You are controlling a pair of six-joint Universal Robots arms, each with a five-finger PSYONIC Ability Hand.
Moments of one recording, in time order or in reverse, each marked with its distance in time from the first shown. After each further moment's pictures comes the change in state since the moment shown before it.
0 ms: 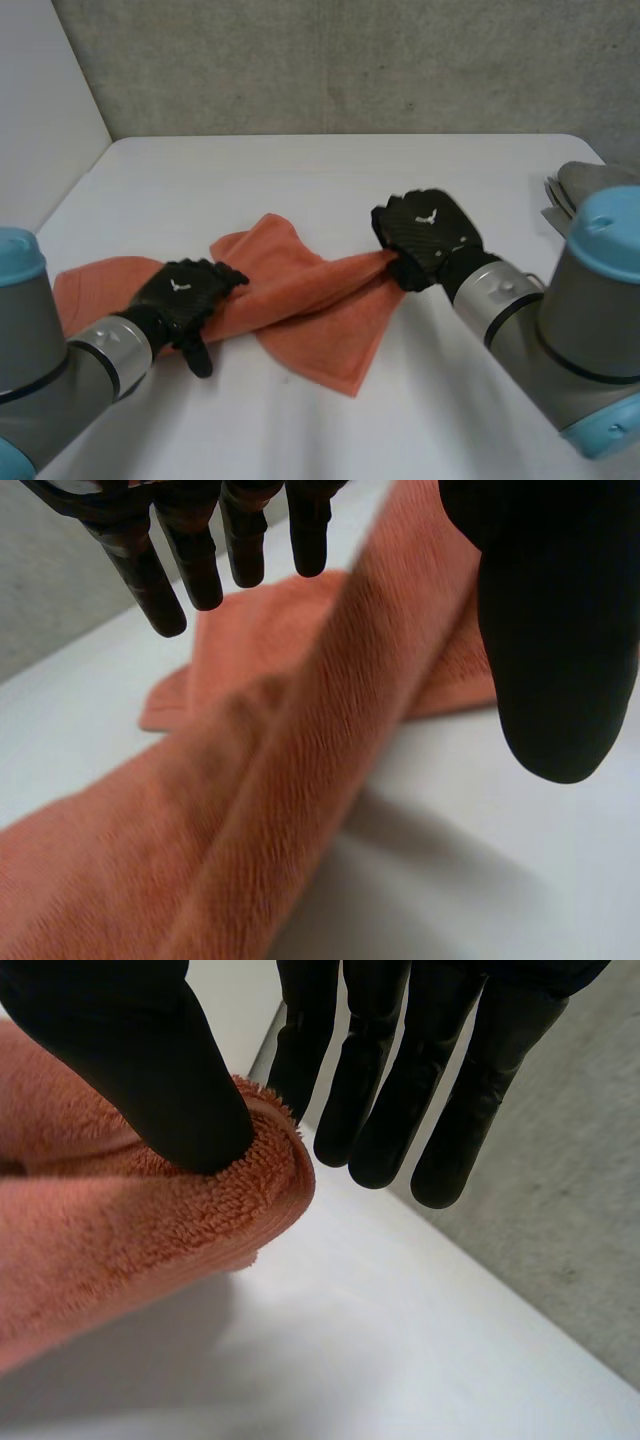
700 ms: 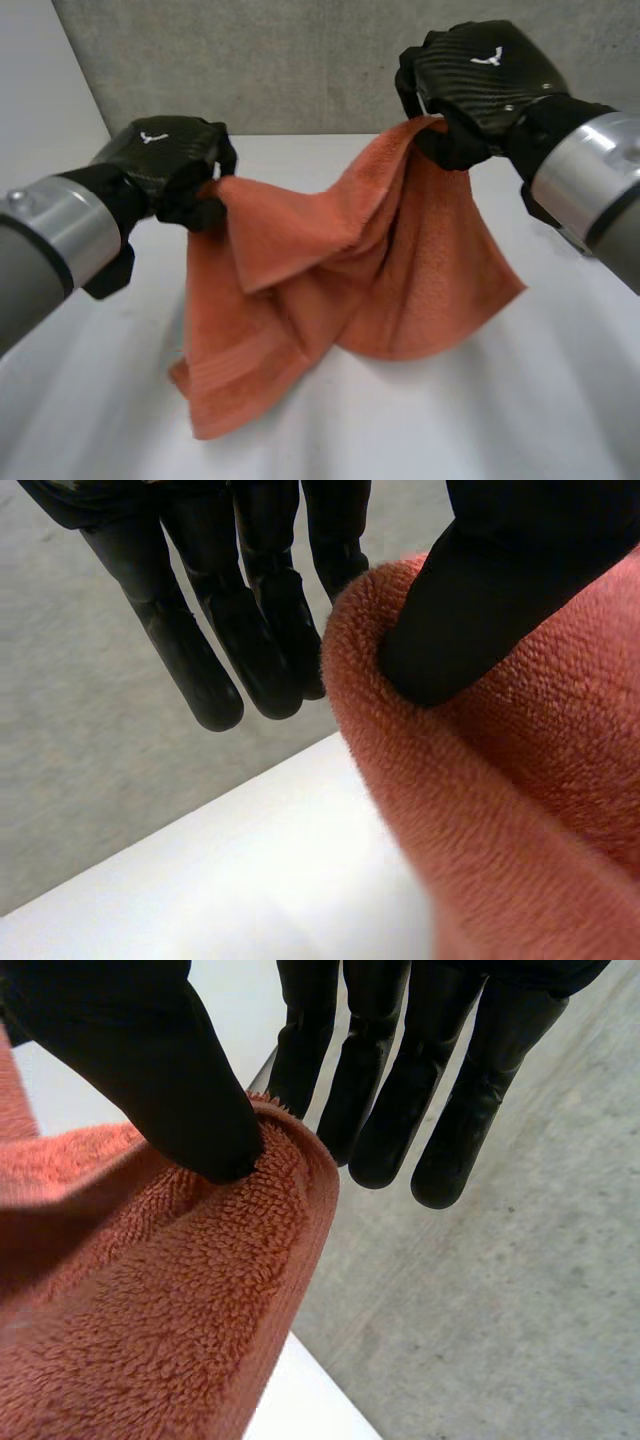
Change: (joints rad) left arm -0.098 0.159 0.446 -0.279 -0.077 -0.245; right arm -0.061 -0.210 -0.281 0.254 -0.104 -0.005; left_hand 0.933 0.990 0.982 0.996 0.922; right_hand 0.000 0.000 0.000 0.000 0.013
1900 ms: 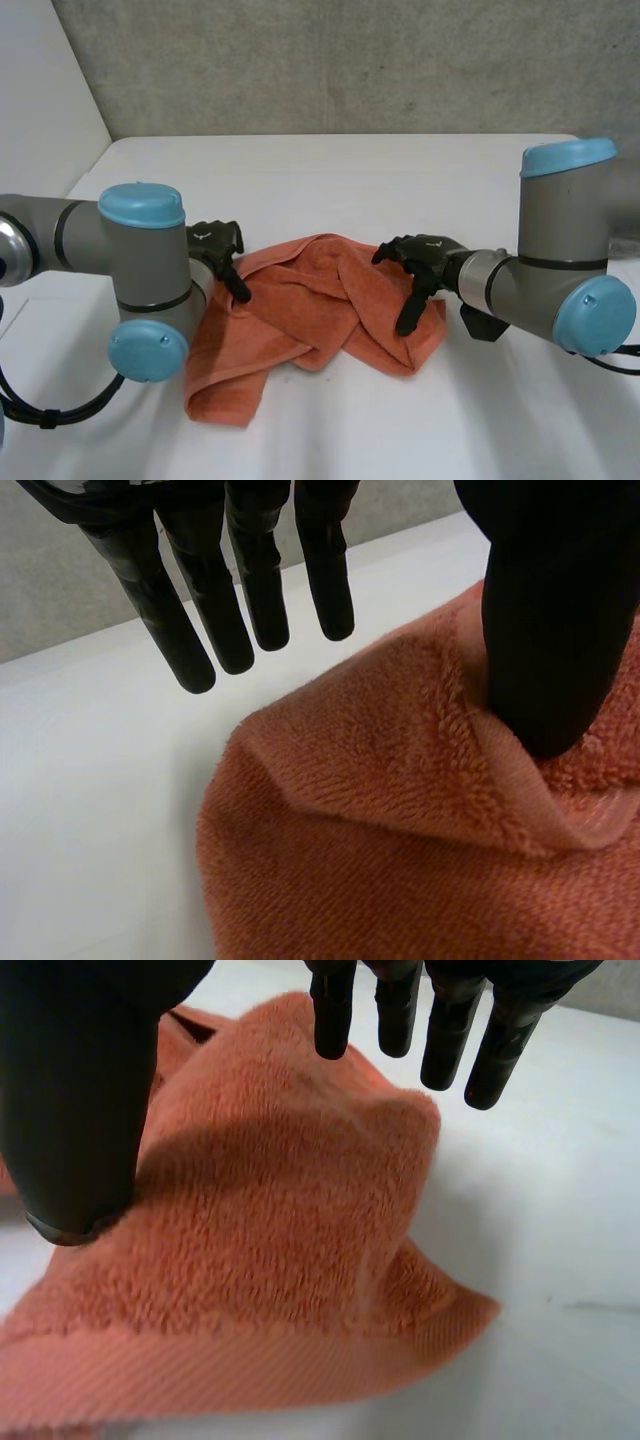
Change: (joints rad) left arm -0.064 -0.661 0.163 0.255 -0.350 -0.089; right arm -0.043 0.626 -0.193 0.277 0.019 0.156; left_hand -0.581 -0.652 -0.649 -0.652 -0.611; right_hand -0.770 -0.956 -0.968 -0.956 -0.910
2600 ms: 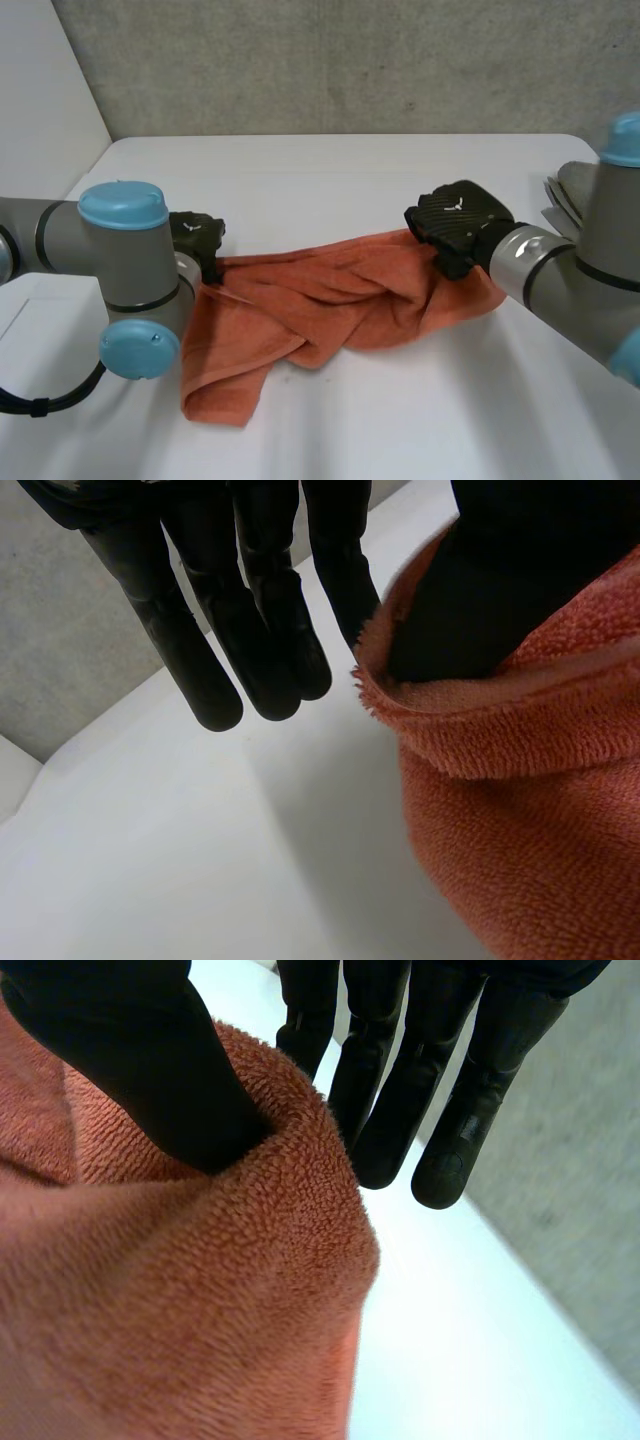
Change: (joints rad) left arm 0.031 0.041 -0.052 0.080 -0.019 0.313; right arm -0.013 -0.330 0.251 -0.191 0.022 -0.435; left_hand 0.583 0.606 0.599 0.603 0.594; right_hand 0.762 0.957 0.963 0.956 0.917
